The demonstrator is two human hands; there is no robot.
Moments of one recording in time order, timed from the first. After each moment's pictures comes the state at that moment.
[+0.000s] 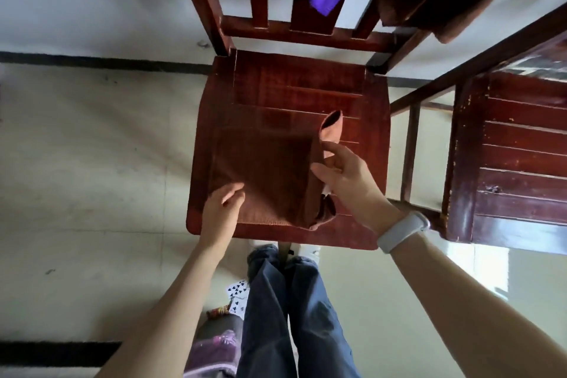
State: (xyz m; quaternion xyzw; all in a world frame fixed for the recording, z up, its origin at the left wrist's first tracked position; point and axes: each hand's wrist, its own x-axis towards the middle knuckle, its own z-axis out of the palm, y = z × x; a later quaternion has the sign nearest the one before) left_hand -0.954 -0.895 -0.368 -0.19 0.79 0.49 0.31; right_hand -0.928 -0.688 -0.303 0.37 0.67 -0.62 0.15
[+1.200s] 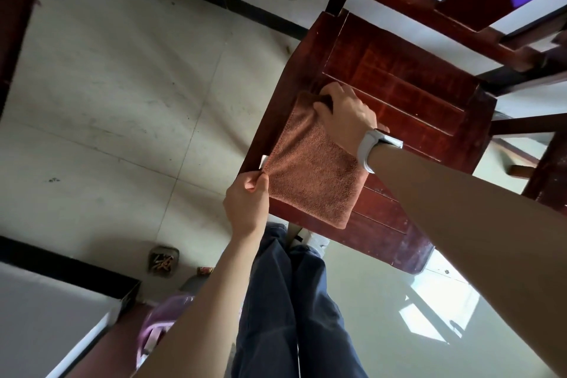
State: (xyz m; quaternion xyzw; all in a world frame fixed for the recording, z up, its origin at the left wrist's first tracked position) left_hand -0.945 -0.936 -0.390 -0.37 0.80 0.43 0.20; right_hand -1.051 -0.772 -0.389 0.09 0.95 -0.21 0.22
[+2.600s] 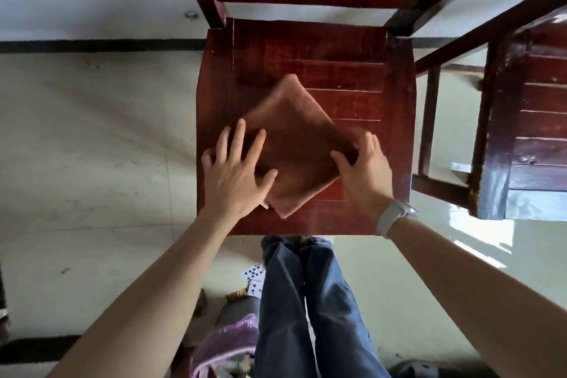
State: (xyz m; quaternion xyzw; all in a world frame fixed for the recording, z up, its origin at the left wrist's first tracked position) left_hand -1.007 -0.893 -0.397 0.29 0.92 0.01 0.25; right_hand -0.924 -0.705 -0.361 0.39 0.86 -0.32 0.11
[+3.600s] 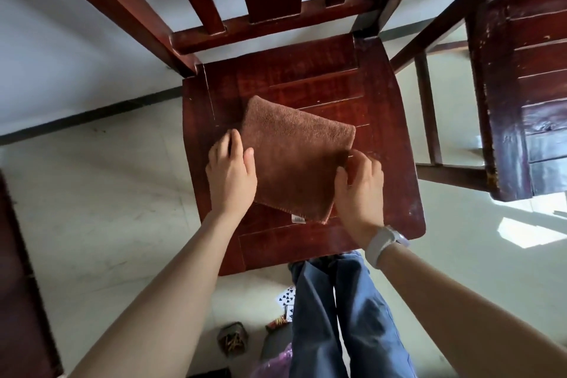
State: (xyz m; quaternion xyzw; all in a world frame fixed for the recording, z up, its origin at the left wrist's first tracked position) left_hand -1.049 -0.850 -0.404 0.21 0.94 0.13 0.22; right_hand -0.908 -0.724 -0.388 0.50 0.78 -0.37 0.00
